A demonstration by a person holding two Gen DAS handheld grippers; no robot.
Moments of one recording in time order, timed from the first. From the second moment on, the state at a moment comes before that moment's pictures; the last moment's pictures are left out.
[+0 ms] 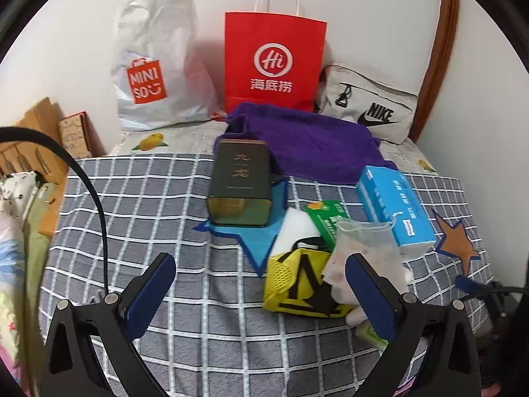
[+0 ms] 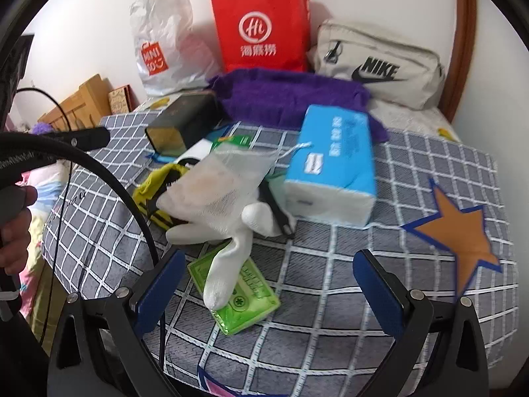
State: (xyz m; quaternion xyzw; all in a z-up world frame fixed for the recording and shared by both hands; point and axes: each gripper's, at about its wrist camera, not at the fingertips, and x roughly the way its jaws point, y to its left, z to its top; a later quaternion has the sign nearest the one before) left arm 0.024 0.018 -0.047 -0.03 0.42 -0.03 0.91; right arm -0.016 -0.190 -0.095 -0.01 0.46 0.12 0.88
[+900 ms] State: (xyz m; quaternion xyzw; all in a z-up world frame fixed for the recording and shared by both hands) left arm 0.077 -0.080 -0.115 0.03 0.48 -0.16 0.86; right arm -0.009 -0.274 -0.122 0.09 0.49 0.08 0.87
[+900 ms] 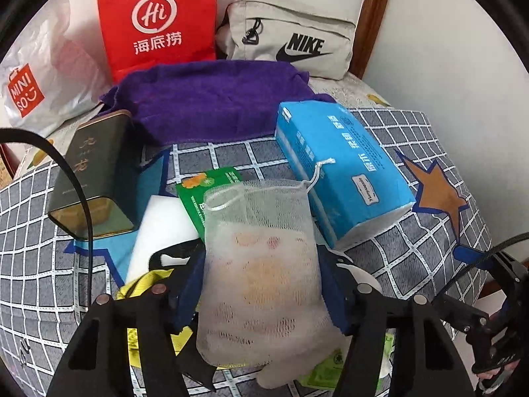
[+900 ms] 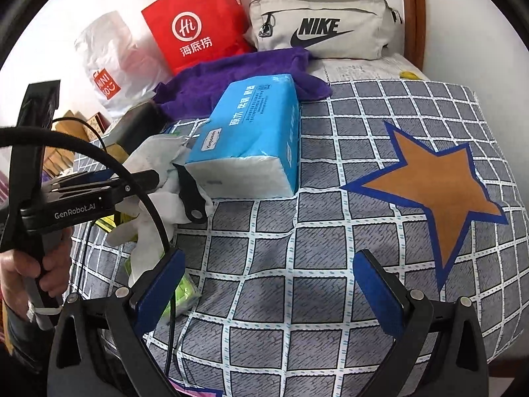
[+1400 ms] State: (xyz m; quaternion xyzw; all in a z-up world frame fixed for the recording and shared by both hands) left arm 0.059 -0.029 -0.099 -0.03 0.44 -0.18 0.88; right arm -0.008 -0.243 -0.120 0.06 0.49 0.10 0.86
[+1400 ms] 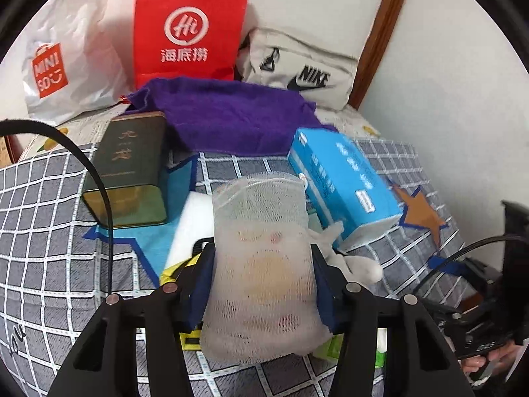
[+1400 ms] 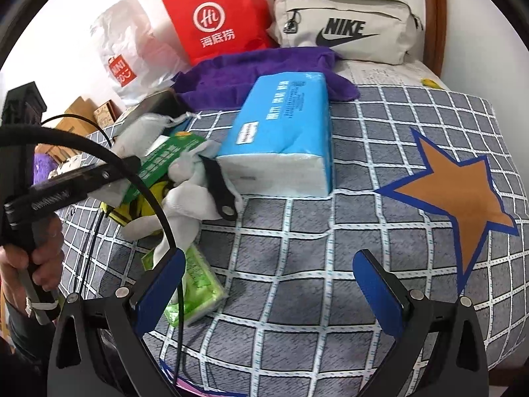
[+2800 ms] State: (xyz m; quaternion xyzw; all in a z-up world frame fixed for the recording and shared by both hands) left arm 0.076 0.042 -0.085 -0.07 0.42 -0.16 0.89; right arm 0.017 -0.160 -0.088 0.01 0.45 0.20 0.87
